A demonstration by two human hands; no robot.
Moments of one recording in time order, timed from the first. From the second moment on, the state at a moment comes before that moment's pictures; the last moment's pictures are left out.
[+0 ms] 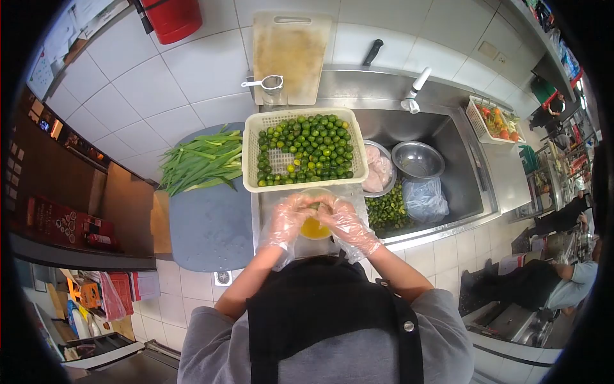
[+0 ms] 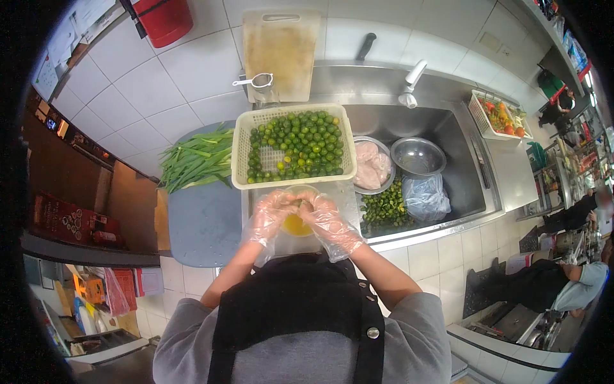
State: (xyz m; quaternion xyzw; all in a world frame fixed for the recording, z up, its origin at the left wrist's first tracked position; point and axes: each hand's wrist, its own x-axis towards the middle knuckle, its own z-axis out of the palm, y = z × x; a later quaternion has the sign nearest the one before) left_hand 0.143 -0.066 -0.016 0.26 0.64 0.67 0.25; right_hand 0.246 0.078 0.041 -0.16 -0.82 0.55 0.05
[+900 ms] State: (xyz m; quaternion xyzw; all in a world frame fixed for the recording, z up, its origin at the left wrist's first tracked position) left_hand 0.120 -0.063 -0.004 0.39 0.72 0.51 0.24; right_hand 0.229 0.088 0.024 -0.02 -0.94 0.31 0.10
